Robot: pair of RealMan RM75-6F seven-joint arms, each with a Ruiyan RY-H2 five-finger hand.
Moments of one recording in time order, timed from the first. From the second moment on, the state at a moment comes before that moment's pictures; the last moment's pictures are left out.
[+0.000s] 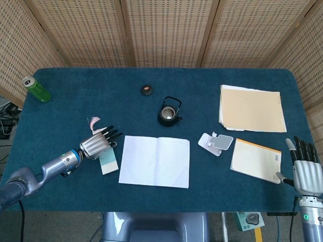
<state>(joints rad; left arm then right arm) -0.85 -1.57 0.22 -0.81 1.81 1.00 -0.16 0.10 -1.32 0.13 -1.30 -1.42 1.49 -0.01</state>
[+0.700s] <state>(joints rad) -0.90 -1.51 0.19 -0.92 1.85 1.06 -0.06 0.10 -1.31 0.13 -1.30 -1.42 1.49 0.01</state>
